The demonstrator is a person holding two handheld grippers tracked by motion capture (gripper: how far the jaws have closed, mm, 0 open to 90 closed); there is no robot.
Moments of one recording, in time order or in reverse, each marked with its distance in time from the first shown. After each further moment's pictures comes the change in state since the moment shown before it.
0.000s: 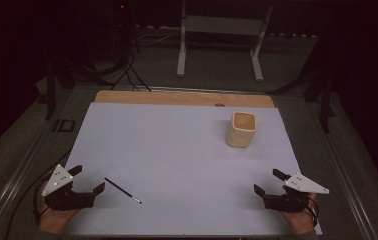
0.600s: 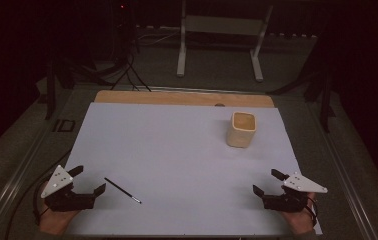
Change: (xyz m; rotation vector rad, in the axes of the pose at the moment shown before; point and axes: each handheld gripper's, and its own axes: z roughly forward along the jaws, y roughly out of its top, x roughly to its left) left arm -0.004 0.002 -0.002 -0.015 -0.025 0.011; right arm 0.001 0.000 0.002 0.013 0.015 -0.009
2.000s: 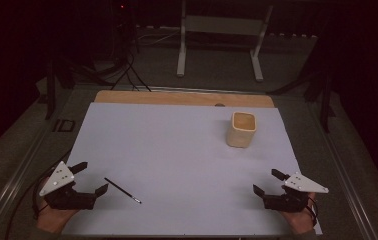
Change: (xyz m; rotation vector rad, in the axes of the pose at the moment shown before) left arm -0.006 0.023 -0.006 -0.005 -0.079 0.078; right arm -0.001 0.000 -0.001 -0.011 0.005 0.006
